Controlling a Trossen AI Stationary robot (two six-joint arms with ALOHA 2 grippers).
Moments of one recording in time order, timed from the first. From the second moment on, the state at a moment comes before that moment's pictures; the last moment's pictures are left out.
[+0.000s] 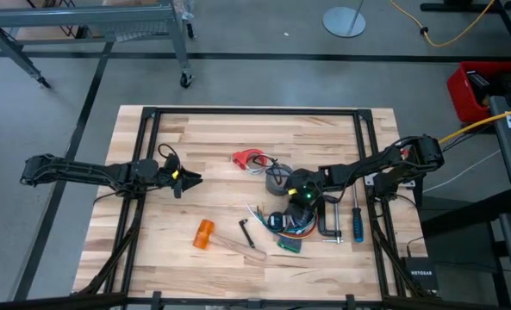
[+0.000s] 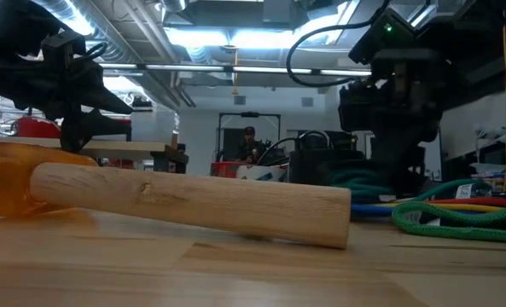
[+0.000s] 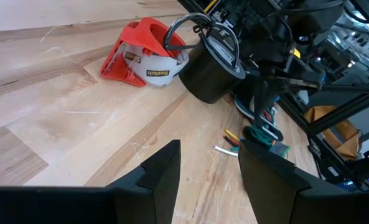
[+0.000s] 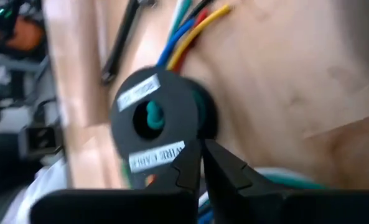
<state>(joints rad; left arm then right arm) 0.01 0.46 0.01 0.16 -0.14 -0.75 0.04 1.56 0.60 0.12 -0.44 0.76</state>
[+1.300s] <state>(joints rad) 0.01 0.46 0.01 0.08 -0.18 -0.72 0.07 1.56 0.60 0.13 -0.53 1.20</state>
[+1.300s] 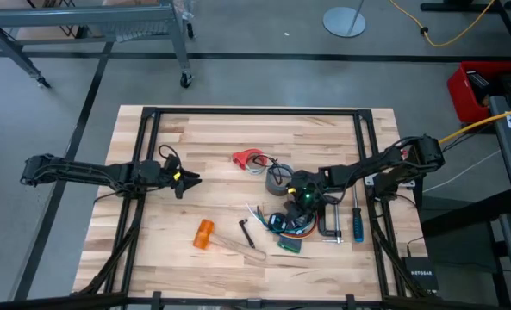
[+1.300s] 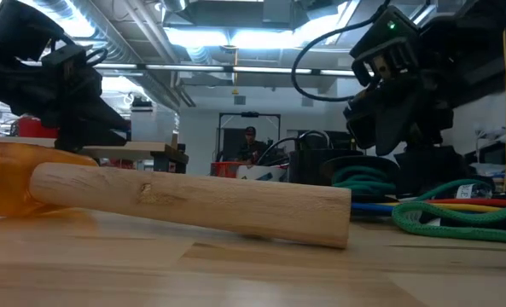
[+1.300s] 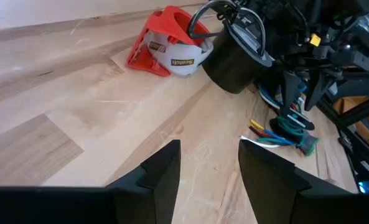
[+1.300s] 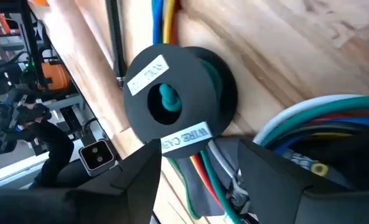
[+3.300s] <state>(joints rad) 0.01 0.46 0.01 0.10 -0.19 -0.68 0.13 1.68 0.60 0.77 -0.44 1.29</state>
